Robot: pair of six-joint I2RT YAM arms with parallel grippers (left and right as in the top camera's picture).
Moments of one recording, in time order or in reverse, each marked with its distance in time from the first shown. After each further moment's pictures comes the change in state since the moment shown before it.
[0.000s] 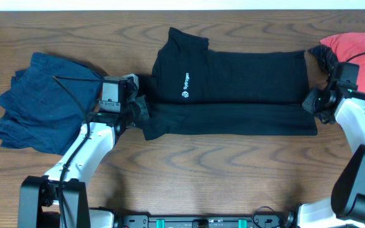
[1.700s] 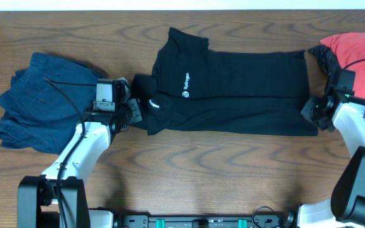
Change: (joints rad) left arm 0.052 0.015 0.000 -0.085 -0.078 0.003; right arm 0.002 -0.016 -0.078 -0.006 0.031 -0.005
